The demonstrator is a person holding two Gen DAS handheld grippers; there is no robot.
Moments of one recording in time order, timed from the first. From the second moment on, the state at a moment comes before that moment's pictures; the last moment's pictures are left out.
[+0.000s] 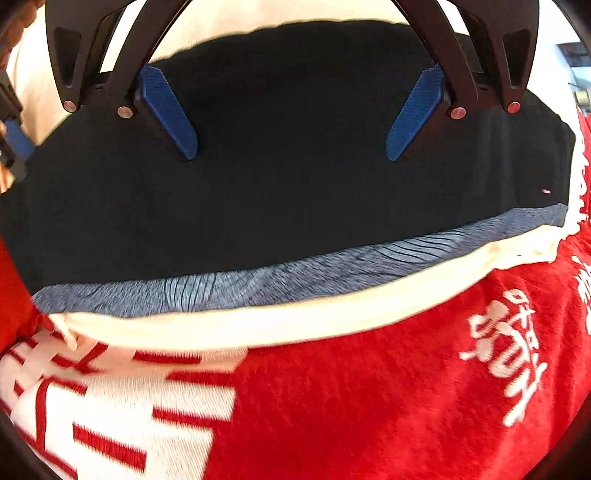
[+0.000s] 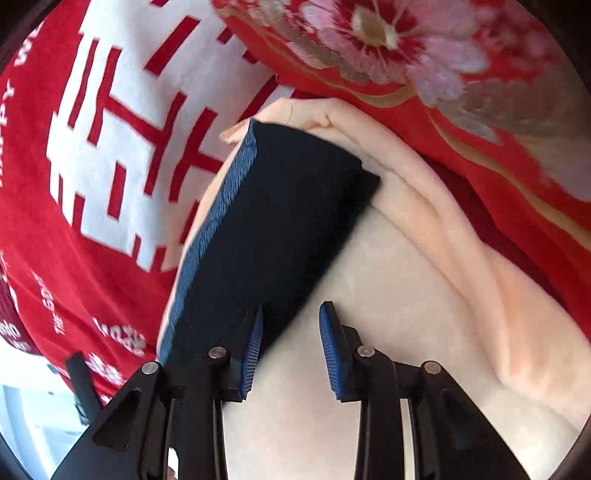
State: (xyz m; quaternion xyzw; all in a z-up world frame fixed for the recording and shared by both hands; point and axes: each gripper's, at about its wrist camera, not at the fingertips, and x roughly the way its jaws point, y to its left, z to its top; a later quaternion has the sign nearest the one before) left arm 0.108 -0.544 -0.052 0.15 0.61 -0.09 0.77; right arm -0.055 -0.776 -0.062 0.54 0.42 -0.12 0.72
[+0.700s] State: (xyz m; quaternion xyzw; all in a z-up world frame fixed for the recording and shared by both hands) left arm 0.099 -0.549 -0.049 0.13 0.60 -0.15 0.78; right arm 0.005 -0.756 0.032 0.44 0.38 -0.08 0.81
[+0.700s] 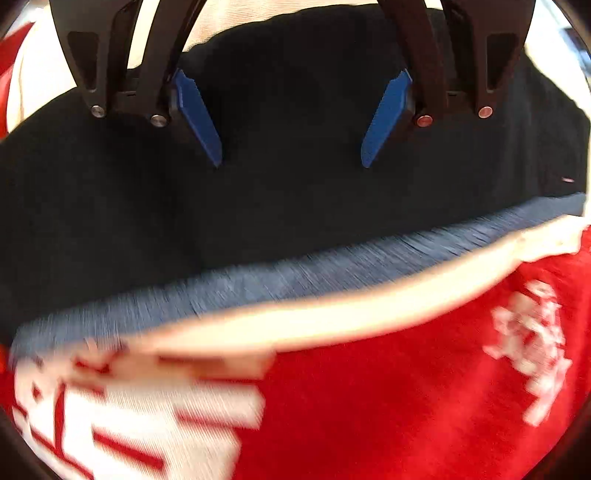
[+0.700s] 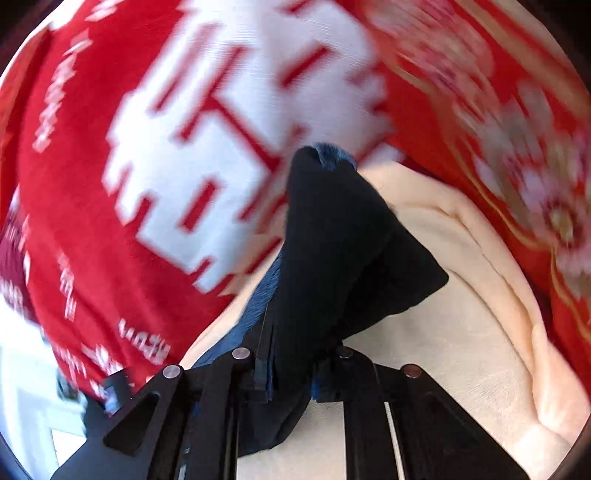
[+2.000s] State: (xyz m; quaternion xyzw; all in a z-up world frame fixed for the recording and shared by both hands) left arm 0.133 -0.309 0.024 0.03 0.60 -0.29 0.75; right arm 0.037 -0.412 0.040 -0.02 0.56 -0.01 0.83
